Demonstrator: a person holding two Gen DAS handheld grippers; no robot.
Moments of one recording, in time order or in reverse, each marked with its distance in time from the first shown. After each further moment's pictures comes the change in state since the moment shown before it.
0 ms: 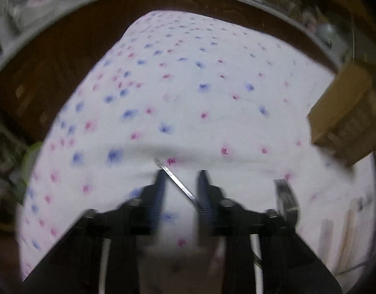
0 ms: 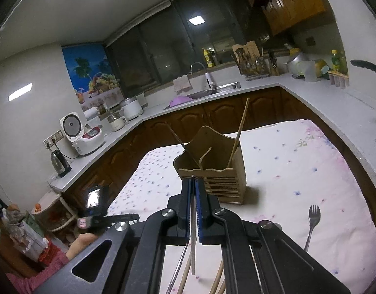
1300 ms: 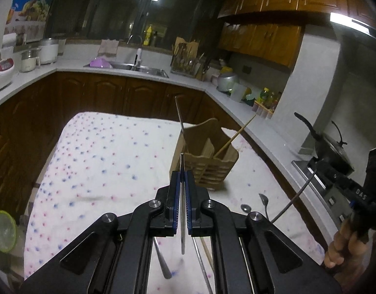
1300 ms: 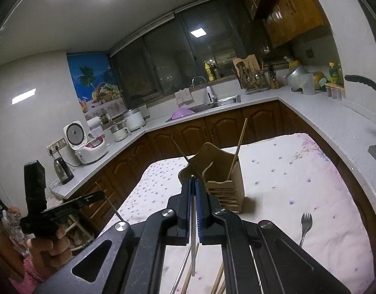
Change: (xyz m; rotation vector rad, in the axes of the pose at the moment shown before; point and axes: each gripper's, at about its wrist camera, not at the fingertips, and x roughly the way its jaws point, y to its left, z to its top) left arm -0.233 -0.039 -0.025 0.133 -0.431 -0.479; right arm -0.032 0.010 0.010 -0.011 -0.072 -0.001
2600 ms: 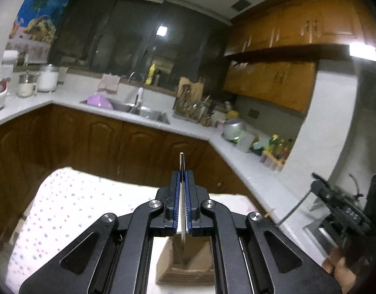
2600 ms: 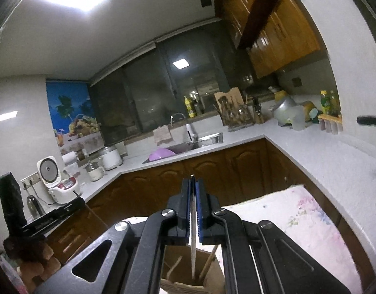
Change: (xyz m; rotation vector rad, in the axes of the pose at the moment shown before) left arm 0.127 -0.006 0.123 -0.048 -0.233 0.031; right arm 0.110 -0.046 0.107 0.020 -0.202 -0.114
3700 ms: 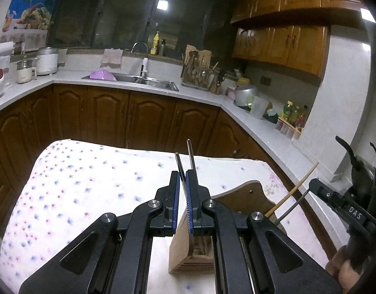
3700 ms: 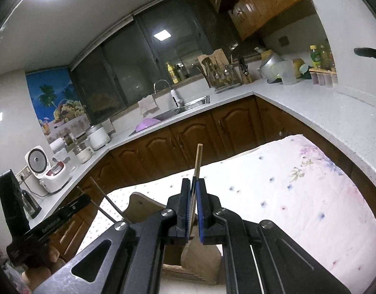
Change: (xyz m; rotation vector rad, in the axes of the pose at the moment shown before) left arm 0.061 0.009 -0.062 0.051 0.153 0.047; right arm 0.052 -0.035 -0.065 0.094 0.178 -0.044
